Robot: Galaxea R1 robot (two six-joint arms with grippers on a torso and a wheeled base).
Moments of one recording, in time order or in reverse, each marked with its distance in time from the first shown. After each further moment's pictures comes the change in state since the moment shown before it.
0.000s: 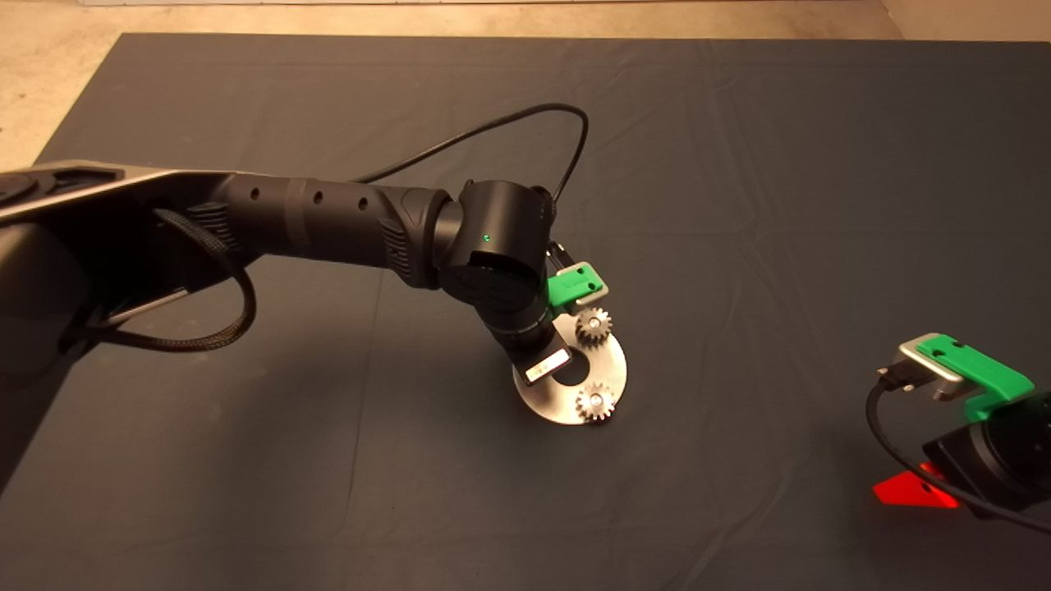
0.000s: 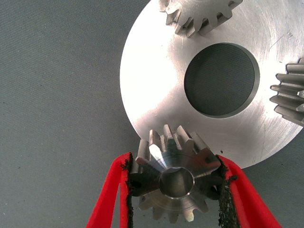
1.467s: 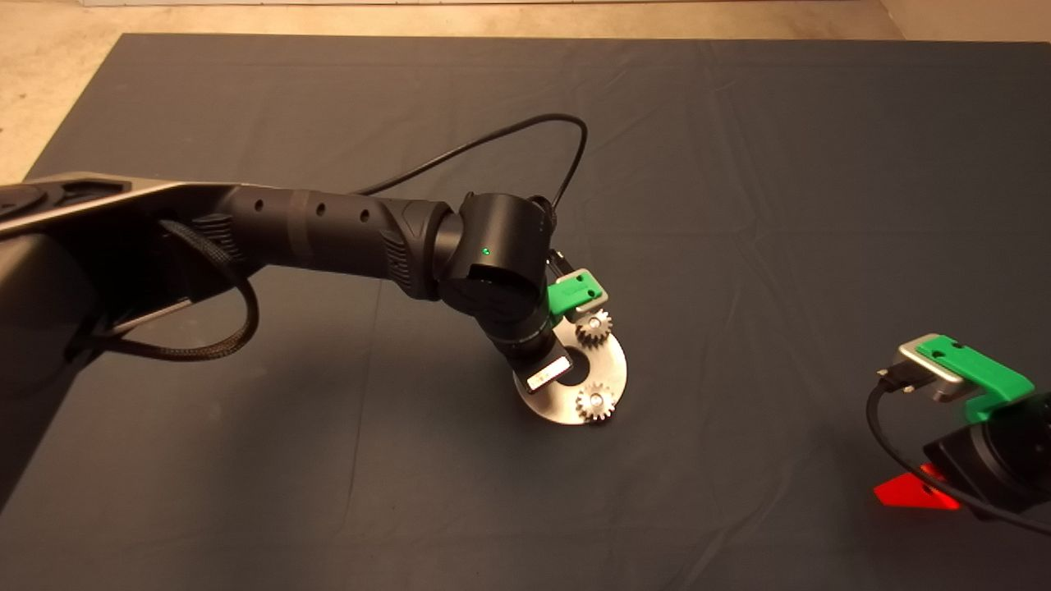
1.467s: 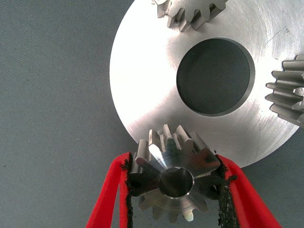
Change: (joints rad) left arm 0.022 0.000 0.011 0.011 0.006 -0.021; right arm 0.000 0.000 0.000 0.004 0.000 -0.003
